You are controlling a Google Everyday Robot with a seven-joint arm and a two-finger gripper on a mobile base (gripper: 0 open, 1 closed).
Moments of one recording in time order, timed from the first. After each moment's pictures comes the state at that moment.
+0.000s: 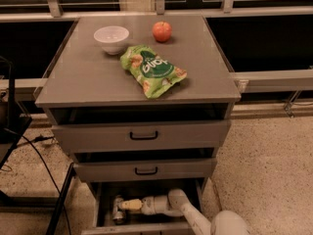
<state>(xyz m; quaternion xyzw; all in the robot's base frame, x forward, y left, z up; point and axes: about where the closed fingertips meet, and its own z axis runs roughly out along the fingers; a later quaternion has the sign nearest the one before) 0.548 0.129 0.157 -0.78 -0.05 -0.06 0.62</state>
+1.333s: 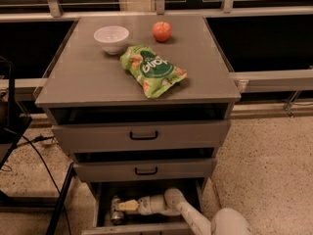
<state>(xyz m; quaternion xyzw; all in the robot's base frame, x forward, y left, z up) 0.545 0.143 0.159 -0.79 -0.07 -0.06 0.60</state>
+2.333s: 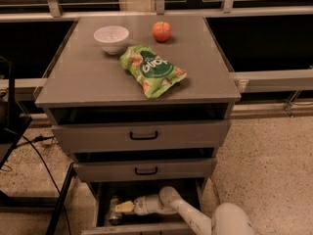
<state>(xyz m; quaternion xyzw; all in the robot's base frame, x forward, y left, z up) 0.542 0.156 0.155 -0.82 -0.09 -0.06 0.56</state>
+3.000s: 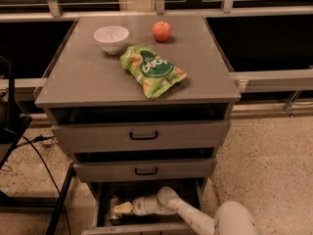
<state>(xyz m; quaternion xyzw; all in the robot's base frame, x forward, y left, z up) 0.542 0.158 0.155 -0.84 -0.10 -0.08 0.53</state>
